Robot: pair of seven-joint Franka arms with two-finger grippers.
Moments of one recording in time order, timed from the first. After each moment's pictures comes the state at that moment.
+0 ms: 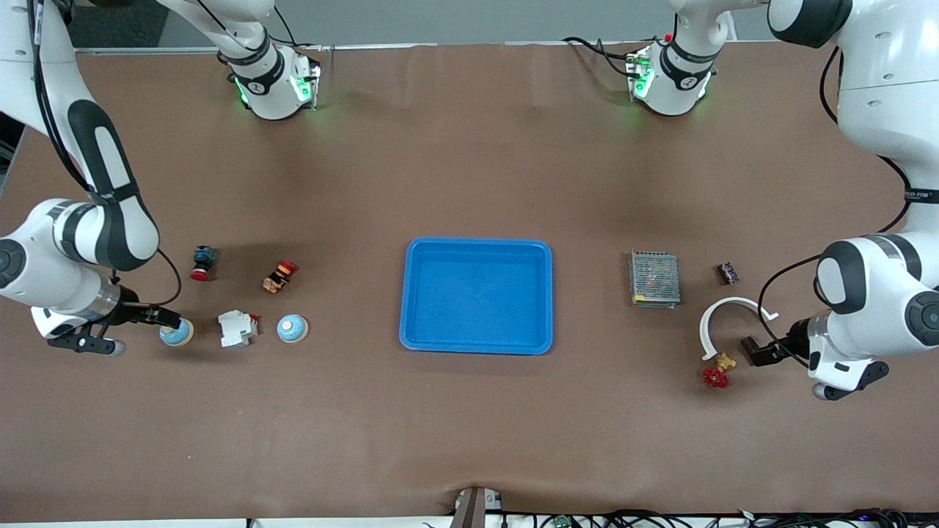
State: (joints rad) left arm 0.12 0.72 -0.02 -1.48 0.01 2.16 -0.32; right arm -0.22 0.55 0.00 -1.84 -0.03 2.42 -0.05
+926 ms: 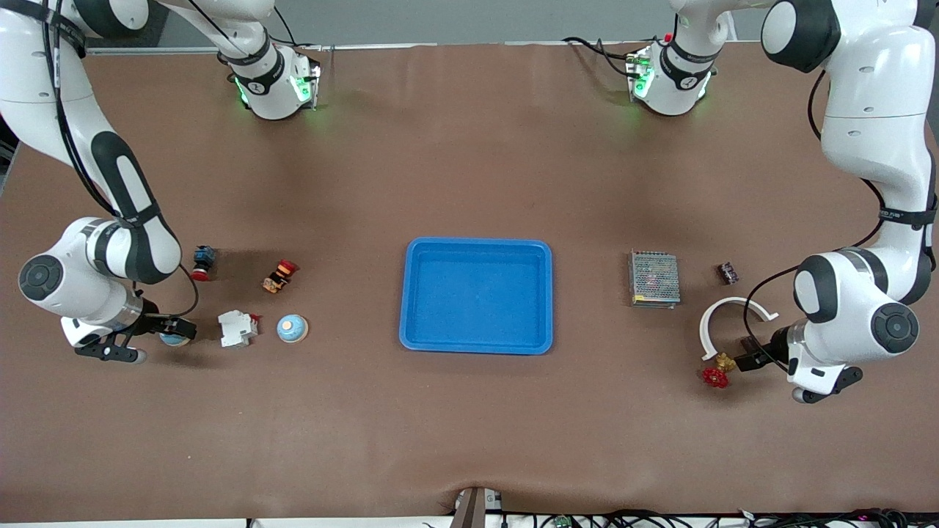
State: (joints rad) left arm 0.12 0.81 -0.02 -1.47 0.01 2.23 -0.32; right arm -0.22 0.66 0.00 -1.82 -0.03 2.53 -0.05
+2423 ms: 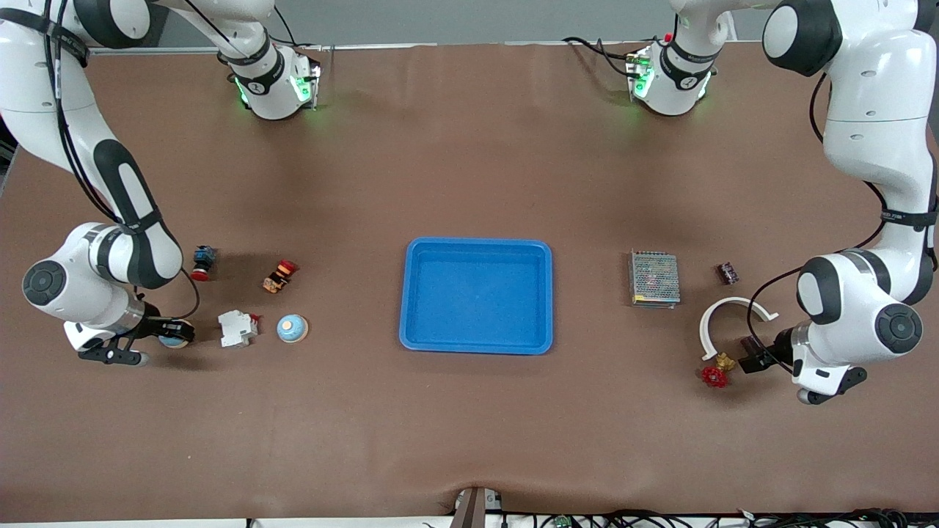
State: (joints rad) left arm 0.13 0.82 -0.02 -1.47 0.01 2.25 -0.32; right arm -0.23 0.68 0.01 -1.79 -0.03 2.53 -0.08
